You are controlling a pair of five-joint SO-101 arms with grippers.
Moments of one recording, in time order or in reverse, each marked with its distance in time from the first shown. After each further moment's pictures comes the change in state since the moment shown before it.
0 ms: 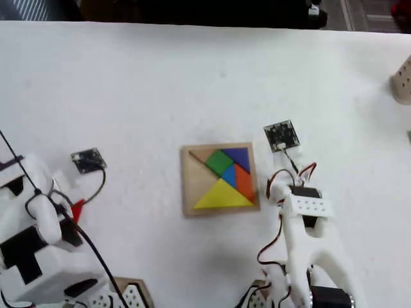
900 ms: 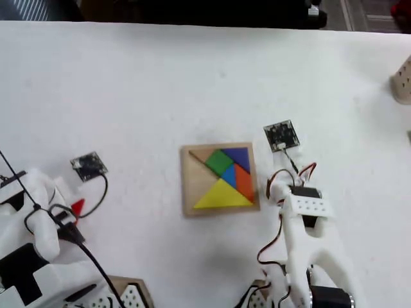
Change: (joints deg) left arm -0.7 -1.5 8.5 -12.3 2.6; right arm 0.0 0.0 0.0 0.0 0.0
